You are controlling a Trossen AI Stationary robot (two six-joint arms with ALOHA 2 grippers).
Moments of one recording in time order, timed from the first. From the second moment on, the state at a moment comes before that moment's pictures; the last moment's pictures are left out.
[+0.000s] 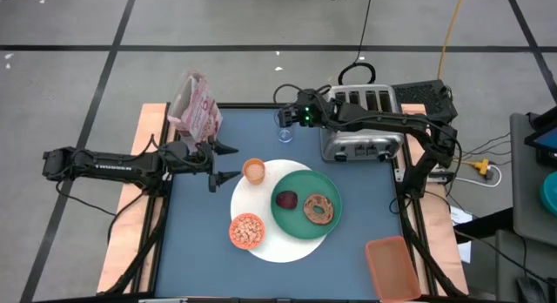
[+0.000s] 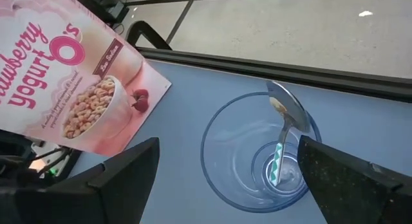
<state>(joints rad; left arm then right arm) 0.12 0.76 0.27 0.36 0.02 -0.13 -0.37 1.69 1.33 -0.29 0.21 0.82</state>
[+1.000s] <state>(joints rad) 0.12 0.76 0.27 0.36 0.02 -0.13 -0.43 1.73 1.33 -0.32 0.26 0.63</state>
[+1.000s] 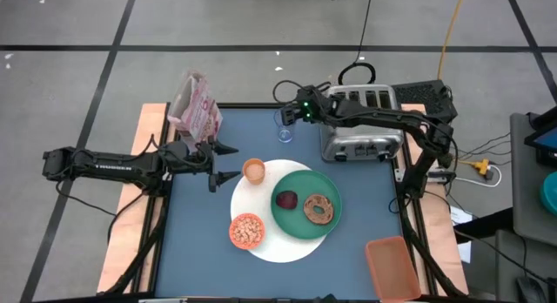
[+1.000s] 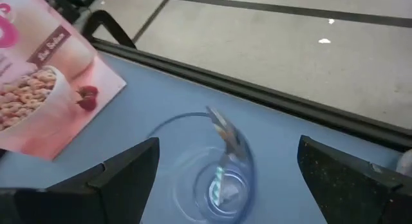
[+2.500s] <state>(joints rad) 0.12 0.76 0.27 0.35 0.02 -0.13 -0.43 1.80 1.32 -0.21 0.27 0.61</state>
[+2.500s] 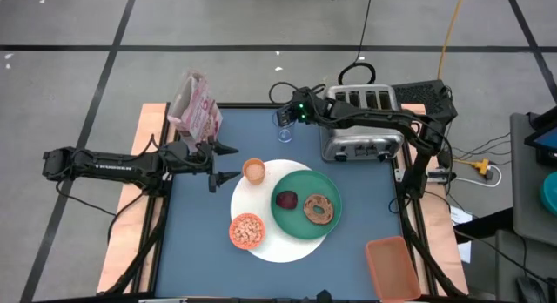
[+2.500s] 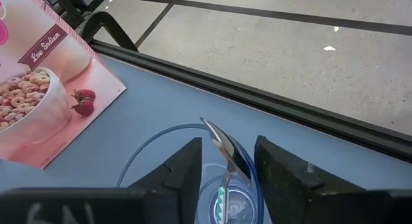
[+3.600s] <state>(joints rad) 0.12 0.76 0.27 0.34 0.02 -0.14 -0.43 1.79 1.33 -0.21 0.28 0.59</state>
